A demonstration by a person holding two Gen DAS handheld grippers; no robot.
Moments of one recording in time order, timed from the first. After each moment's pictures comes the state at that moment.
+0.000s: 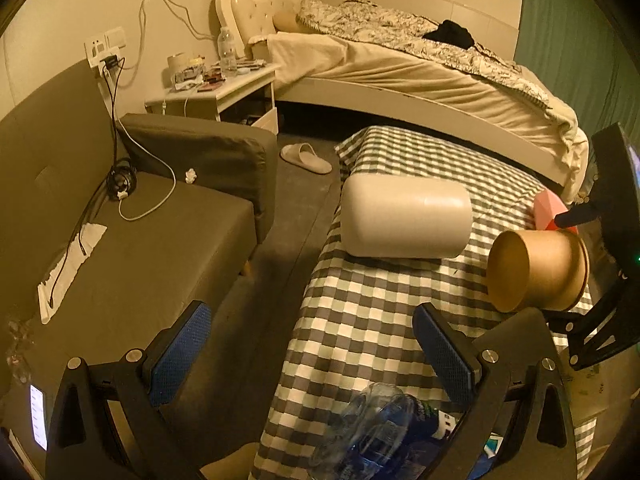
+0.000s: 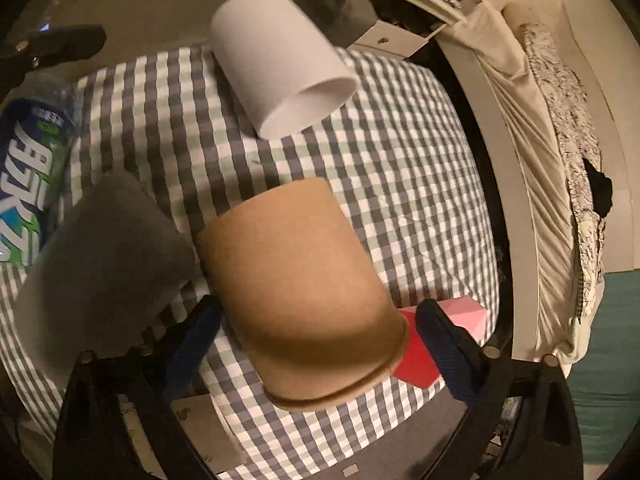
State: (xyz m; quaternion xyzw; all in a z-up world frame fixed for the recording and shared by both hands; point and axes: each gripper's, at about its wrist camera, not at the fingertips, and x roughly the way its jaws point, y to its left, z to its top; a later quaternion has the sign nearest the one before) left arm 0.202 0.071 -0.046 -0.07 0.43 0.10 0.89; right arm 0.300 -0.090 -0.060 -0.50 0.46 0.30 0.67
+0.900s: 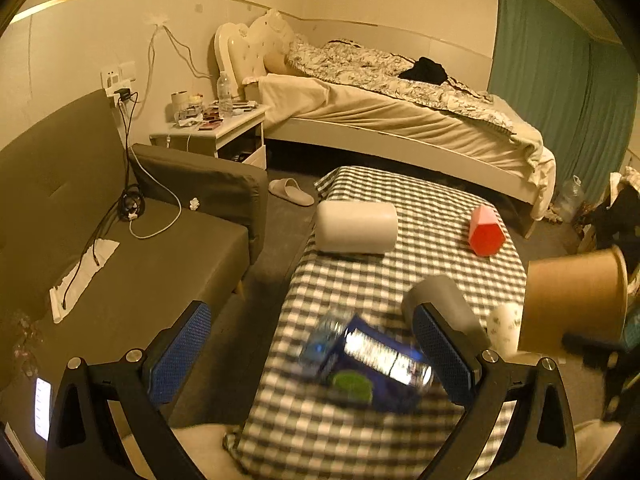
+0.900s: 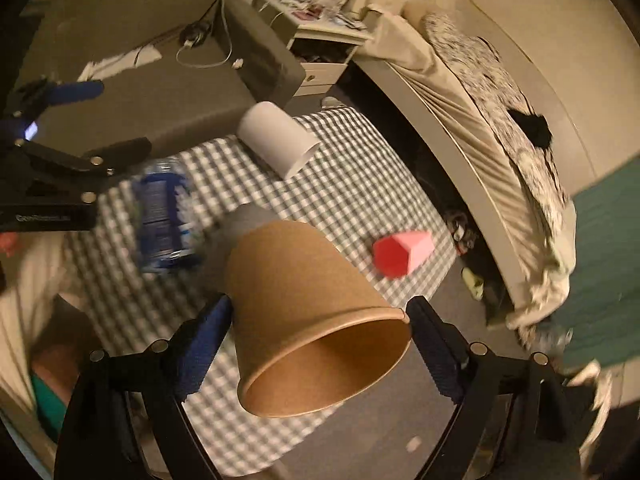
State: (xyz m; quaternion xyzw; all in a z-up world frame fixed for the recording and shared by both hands) left arm 0.093 0.052 0.028 -0.07 0.36 0.08 0.93; right arm 0.153 -0.114 0.076 -0.38 0.43 0.21 0.79
